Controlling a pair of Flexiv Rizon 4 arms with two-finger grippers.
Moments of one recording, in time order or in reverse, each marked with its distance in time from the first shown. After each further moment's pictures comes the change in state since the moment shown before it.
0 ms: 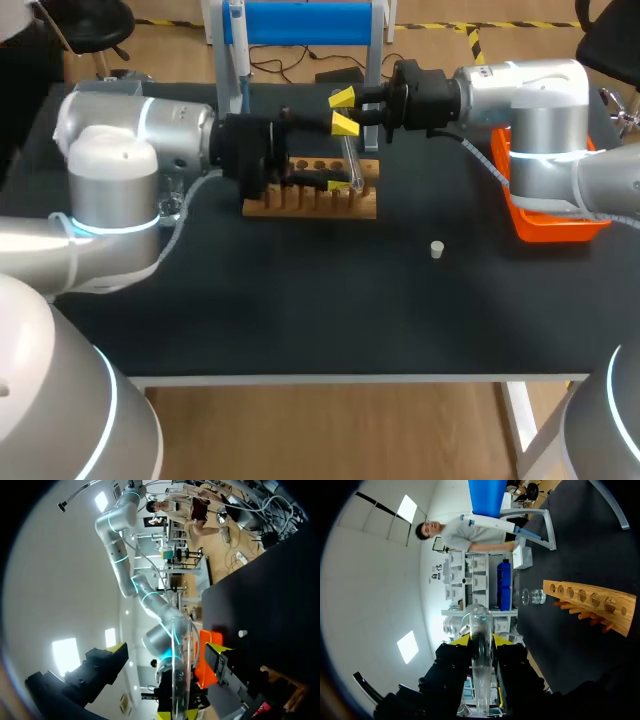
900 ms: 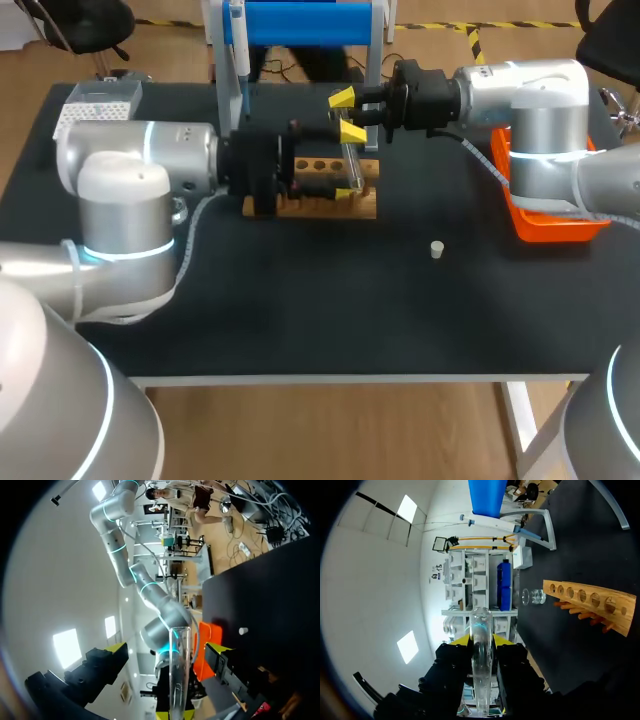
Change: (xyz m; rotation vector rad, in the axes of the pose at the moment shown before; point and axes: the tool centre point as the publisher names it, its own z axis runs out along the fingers) left arm 0.002 -0.008 0.009 -0.130 0.005 -0.011; right arm 0.000 0.000 0.000 0.000 0.000 0.000
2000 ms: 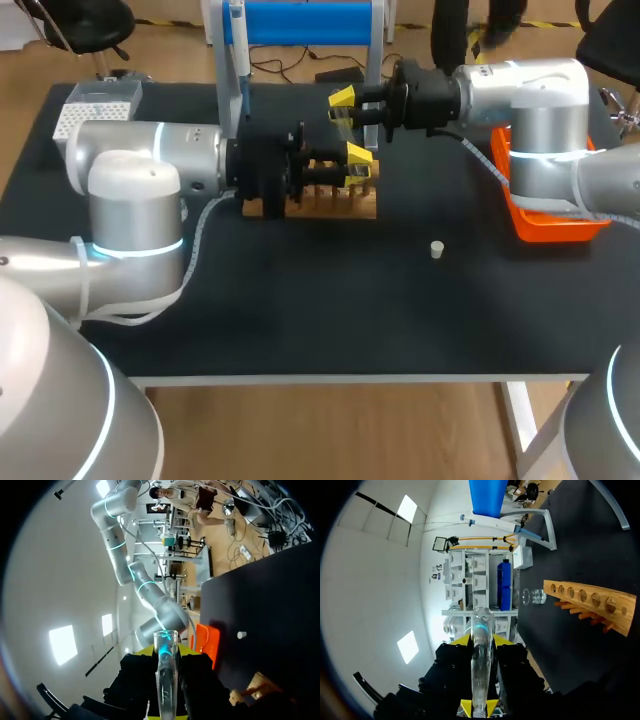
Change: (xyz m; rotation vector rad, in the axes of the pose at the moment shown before) left arm 0.006 0.000 0.010 0.003 0.021 -0.042; right arm 0.001 0.000 0.000 0.001 0.000 0.001
